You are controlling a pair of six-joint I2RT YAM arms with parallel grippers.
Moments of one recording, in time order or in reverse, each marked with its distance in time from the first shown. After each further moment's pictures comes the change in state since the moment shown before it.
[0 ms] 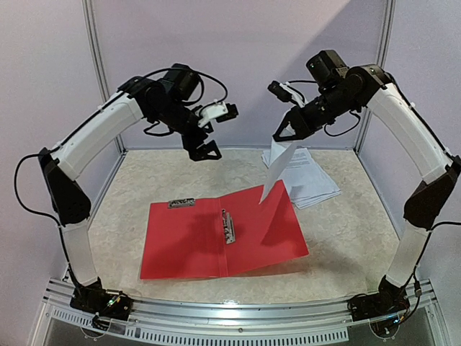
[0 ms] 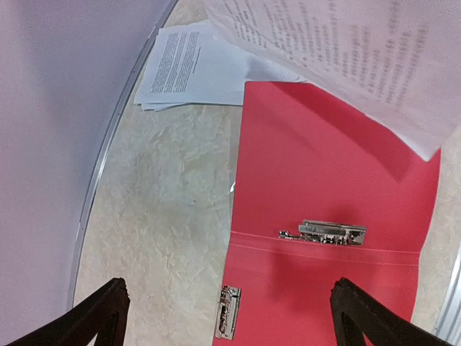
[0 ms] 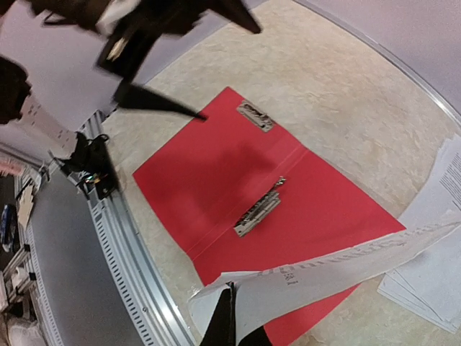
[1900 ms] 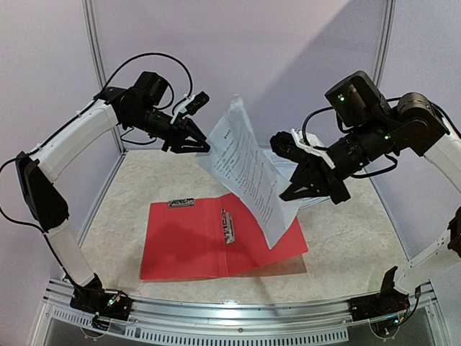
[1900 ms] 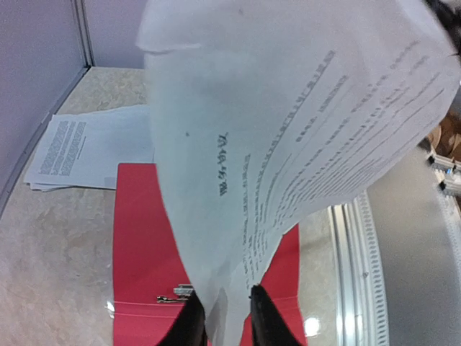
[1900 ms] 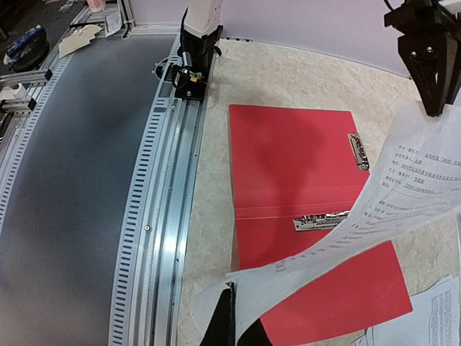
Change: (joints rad) left arm 0.179 -0.188 -0.313 0.129 0.740 -0.049; right arm 0.413 -0.430 -0.449 0.084 0.040 -0.453
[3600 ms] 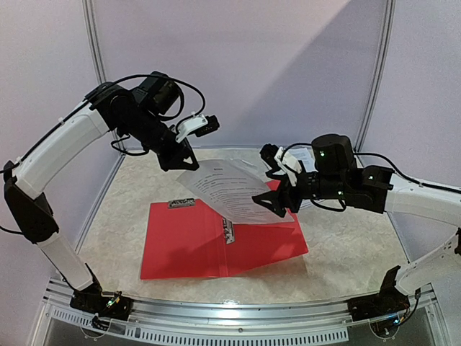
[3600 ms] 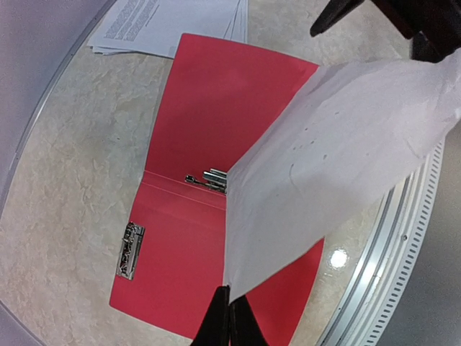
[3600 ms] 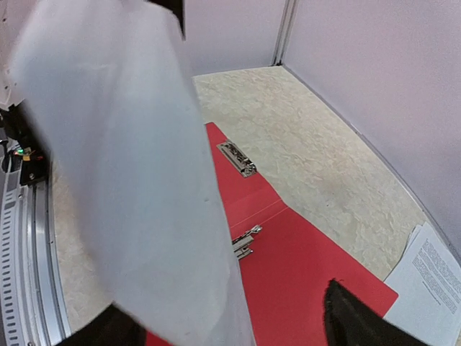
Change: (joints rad) left arm -0.253 -0.107 0.025 -0.244 -0.695 -0.250; right arm -0.099 -0.111 -0.776 1.042 0.290 0.328
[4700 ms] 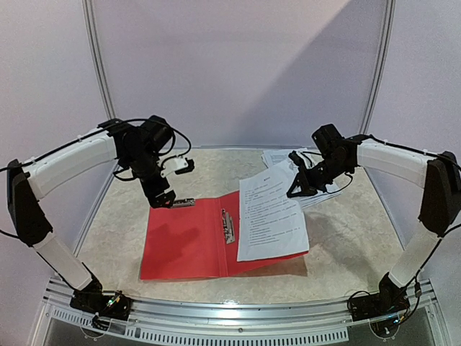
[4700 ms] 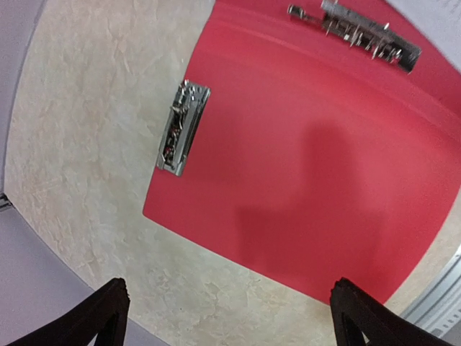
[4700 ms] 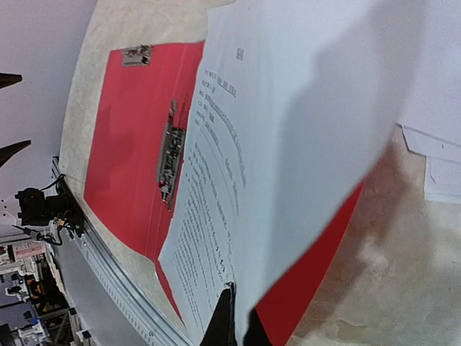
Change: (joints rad) left arm 0.148 -0.068 -0.438 0.130 -0.291 0.153; right arm -0.456 0.386 0.291 -0.546 -0.413 0.439
